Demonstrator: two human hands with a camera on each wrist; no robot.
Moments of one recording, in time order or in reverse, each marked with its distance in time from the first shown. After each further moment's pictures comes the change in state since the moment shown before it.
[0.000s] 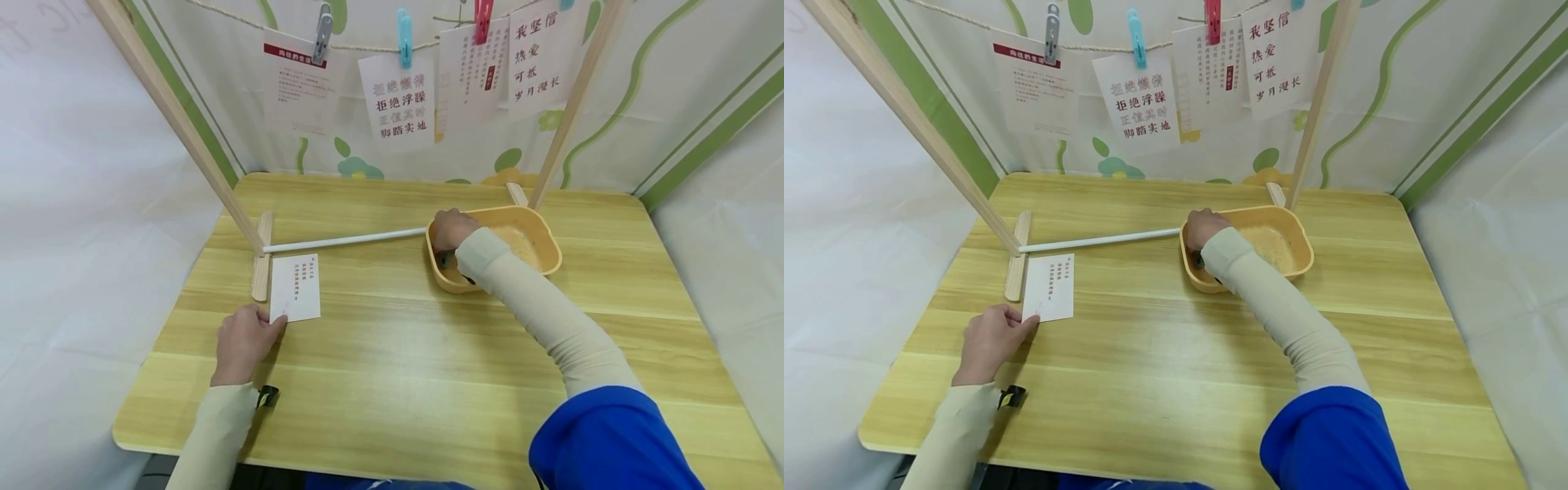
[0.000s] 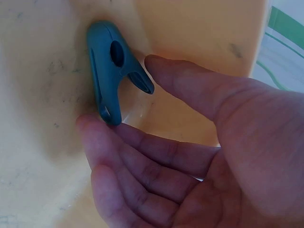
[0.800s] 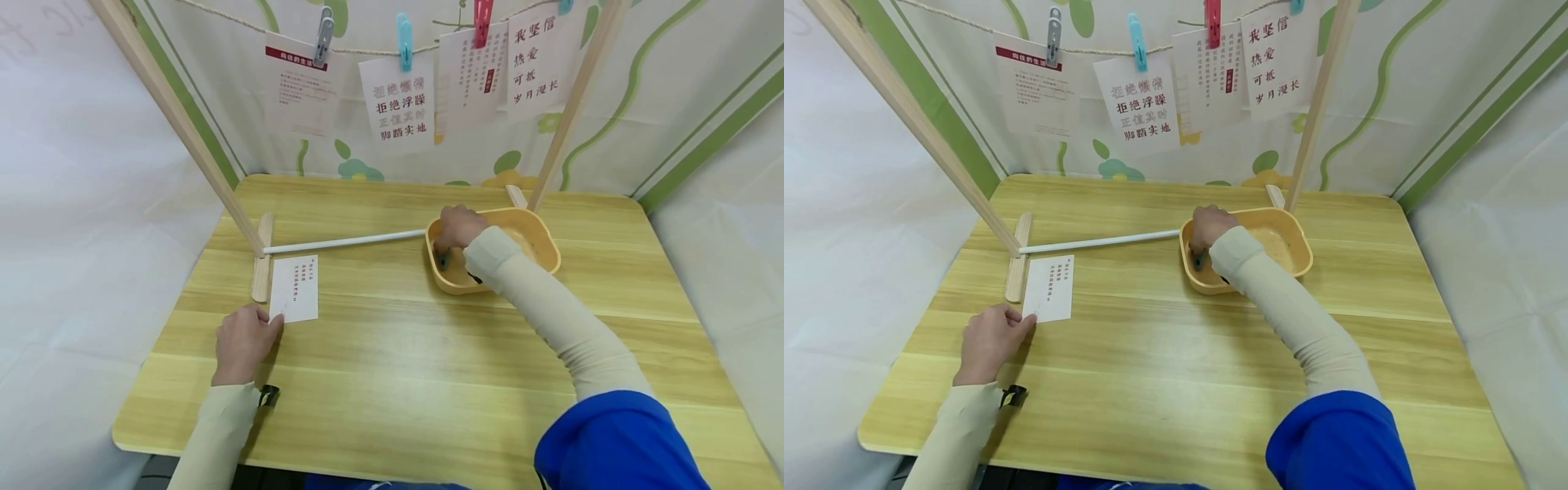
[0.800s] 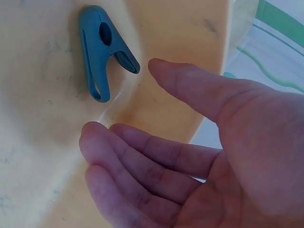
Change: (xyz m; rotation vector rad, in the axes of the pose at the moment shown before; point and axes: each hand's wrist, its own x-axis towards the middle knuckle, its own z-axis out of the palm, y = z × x) left_hand -0.001 -0.001 0.000 0.015 0.029 -0.005; right_hand -0.011 0.007 -0.010 0.017 0.020 -0.001
